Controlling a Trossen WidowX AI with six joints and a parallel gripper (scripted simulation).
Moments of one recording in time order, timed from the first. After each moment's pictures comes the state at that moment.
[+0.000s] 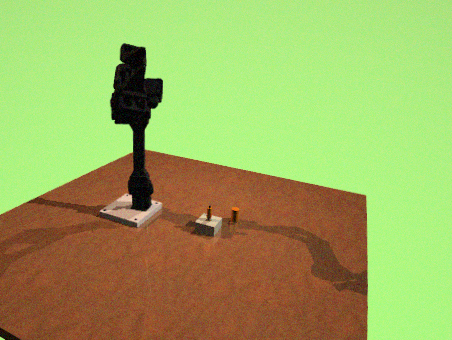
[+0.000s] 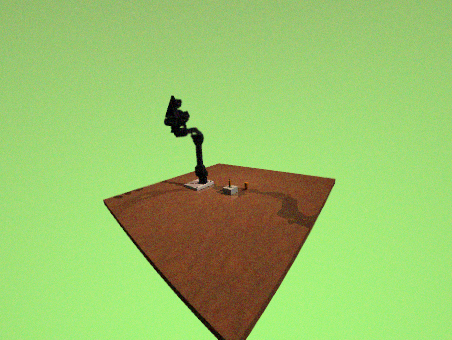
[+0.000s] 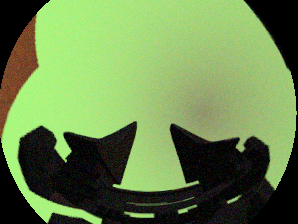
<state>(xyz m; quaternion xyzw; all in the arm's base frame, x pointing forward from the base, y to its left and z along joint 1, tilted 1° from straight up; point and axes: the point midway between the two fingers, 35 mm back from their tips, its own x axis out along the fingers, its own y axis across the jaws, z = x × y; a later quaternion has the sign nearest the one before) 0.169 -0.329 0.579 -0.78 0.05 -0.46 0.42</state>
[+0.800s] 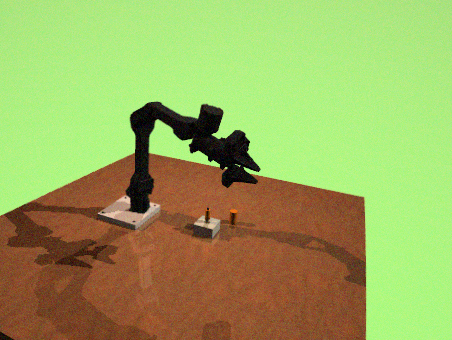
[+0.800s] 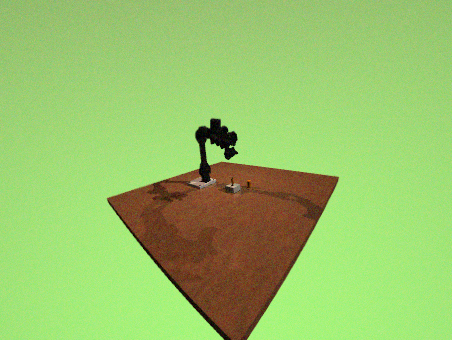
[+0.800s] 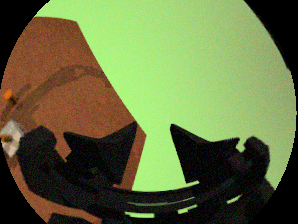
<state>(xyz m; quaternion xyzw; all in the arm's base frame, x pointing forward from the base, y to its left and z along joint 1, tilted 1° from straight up) 0.429 -0.242 0.341 -0.50 0.20 -0.08 0.84</state>
